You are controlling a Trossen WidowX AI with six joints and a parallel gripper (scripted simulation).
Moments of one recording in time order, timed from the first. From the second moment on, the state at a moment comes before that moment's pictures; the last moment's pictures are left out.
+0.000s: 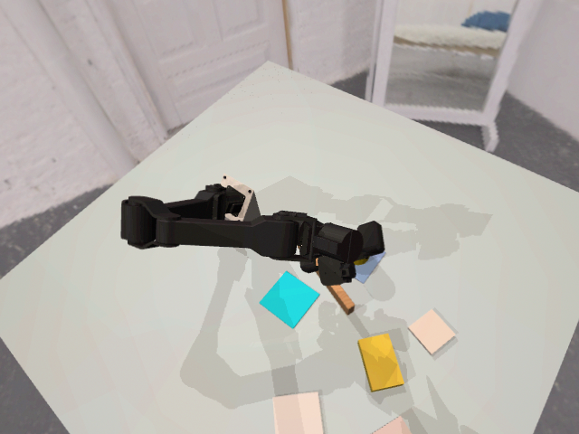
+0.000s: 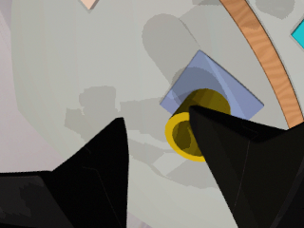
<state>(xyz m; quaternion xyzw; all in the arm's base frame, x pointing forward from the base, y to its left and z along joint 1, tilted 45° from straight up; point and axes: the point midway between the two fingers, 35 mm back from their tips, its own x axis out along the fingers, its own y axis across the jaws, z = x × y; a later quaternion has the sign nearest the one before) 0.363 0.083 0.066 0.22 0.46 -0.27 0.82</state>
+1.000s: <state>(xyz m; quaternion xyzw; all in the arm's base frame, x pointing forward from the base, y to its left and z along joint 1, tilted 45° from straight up) 0.311 0.094 -0.035 0.11 0.42 -0.54 0.72</state>
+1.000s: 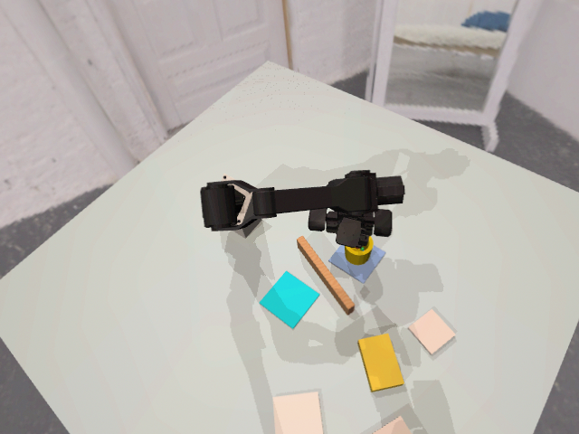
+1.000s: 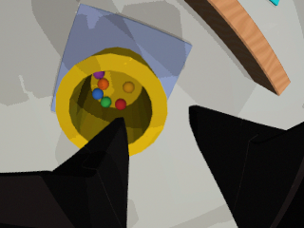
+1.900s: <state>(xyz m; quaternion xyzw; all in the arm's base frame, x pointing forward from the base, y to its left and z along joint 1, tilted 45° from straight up) 0.314 0.063 -0.066 0.11 0.42 -0.54 0.72</state>
